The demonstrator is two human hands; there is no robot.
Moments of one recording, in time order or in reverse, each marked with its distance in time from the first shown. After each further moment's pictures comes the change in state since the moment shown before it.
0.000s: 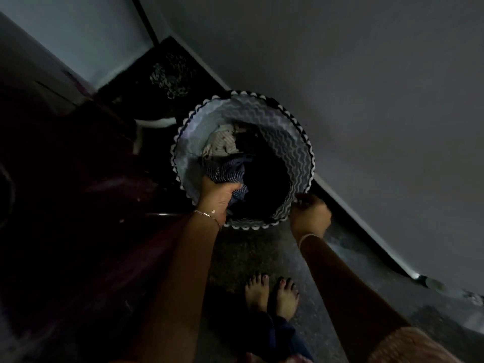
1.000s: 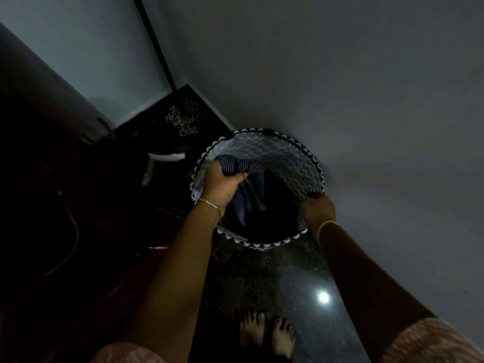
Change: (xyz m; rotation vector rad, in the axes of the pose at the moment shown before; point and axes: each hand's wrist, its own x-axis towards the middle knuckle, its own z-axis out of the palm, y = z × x) left_hand 0.005 0.097 0.025 0.185 -0.169 0.355; right_hand 0.065 -0.077 -0.047 -0.014 -0.199 -0.076
